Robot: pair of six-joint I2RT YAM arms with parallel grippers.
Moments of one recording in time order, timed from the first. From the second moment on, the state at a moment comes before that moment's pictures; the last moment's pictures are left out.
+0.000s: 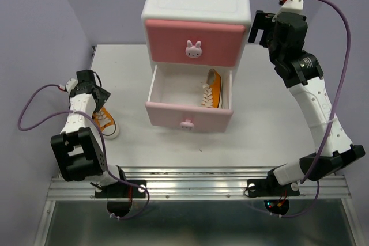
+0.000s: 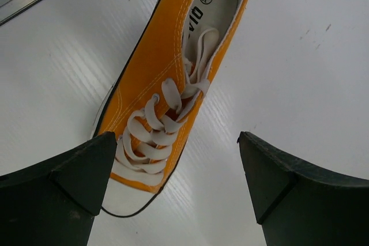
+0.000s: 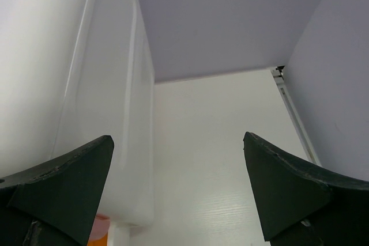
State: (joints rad) left arm 0.25 1.42 1.05 -0.65 -0.30 -0.77; right arm 0.35 1.43 1.84 -0.54 0.54 0.11
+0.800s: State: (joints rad) left arm 0.27 1.61 1.09 -0.59 -0.25 -0.65; right arm 0.35 1.43 1.89 -0.60 0.54 0.09
